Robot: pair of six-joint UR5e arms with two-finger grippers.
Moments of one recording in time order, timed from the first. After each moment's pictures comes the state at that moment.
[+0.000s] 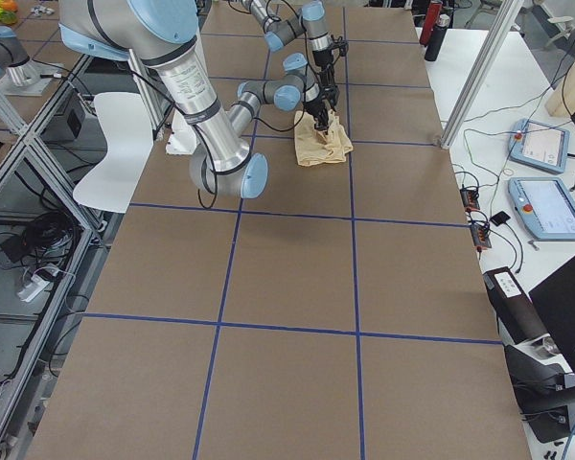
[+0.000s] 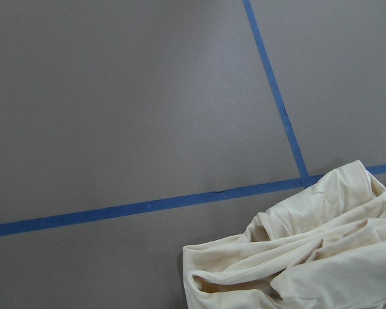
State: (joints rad) left arm -0.63 -2.08 -1.73 -1.97 -1.78 -1.06; right arm 0.44 -0.76 1.46 -1.44 1.39 1.44
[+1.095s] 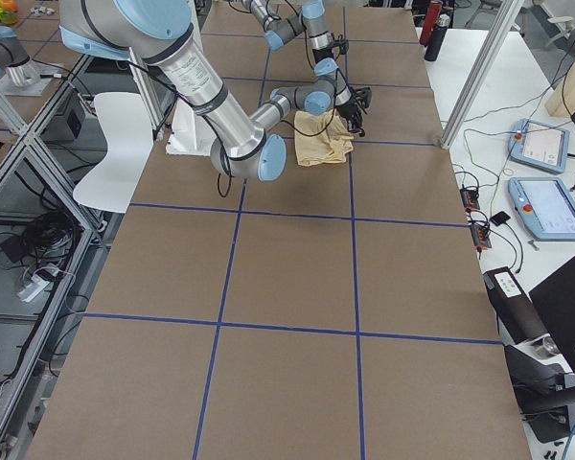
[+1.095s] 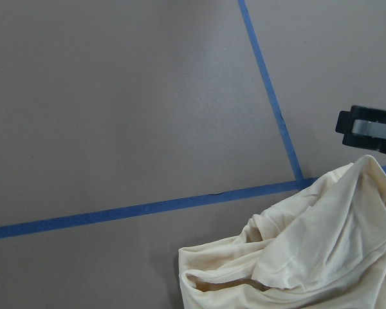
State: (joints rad) left arm -0.65 -2.06 -1.78 -1.95 -1.82 -1.05; right arm 0.59 -0.64 1.23 -1.29 1.49 1.40
